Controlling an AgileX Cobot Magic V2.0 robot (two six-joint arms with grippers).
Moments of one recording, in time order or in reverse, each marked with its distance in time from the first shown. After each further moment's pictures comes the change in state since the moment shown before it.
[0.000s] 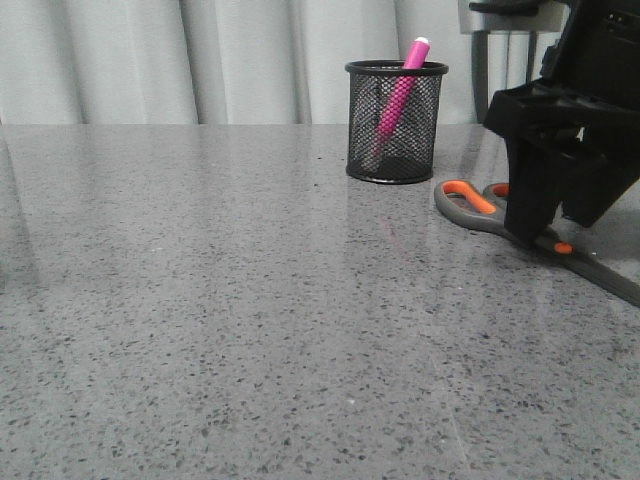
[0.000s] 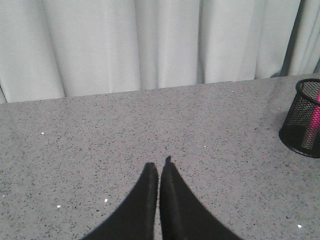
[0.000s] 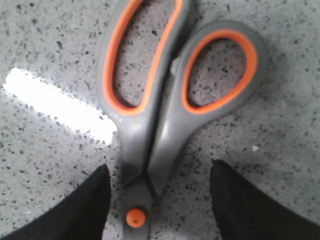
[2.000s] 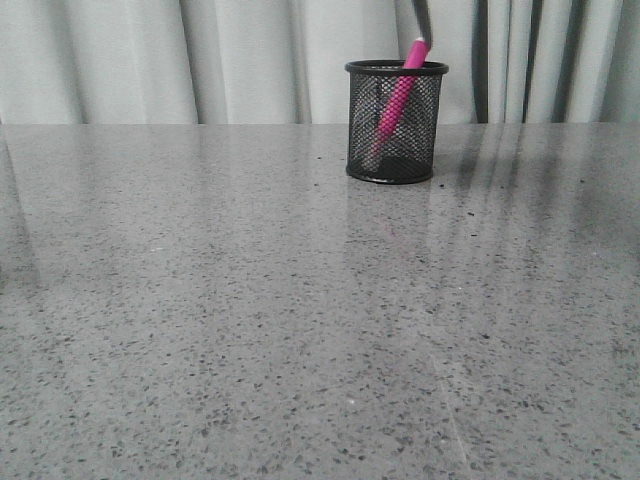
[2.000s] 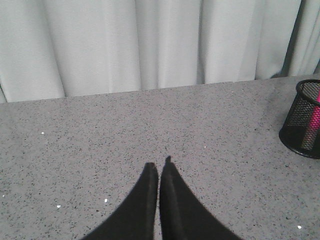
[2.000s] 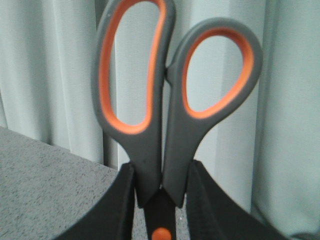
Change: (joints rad) left arm 0.000 0.000 0.000 -0.002 -0.002 -0.002; right arm 0.083 0.013 0.040 -0.077 -1.351 0.073
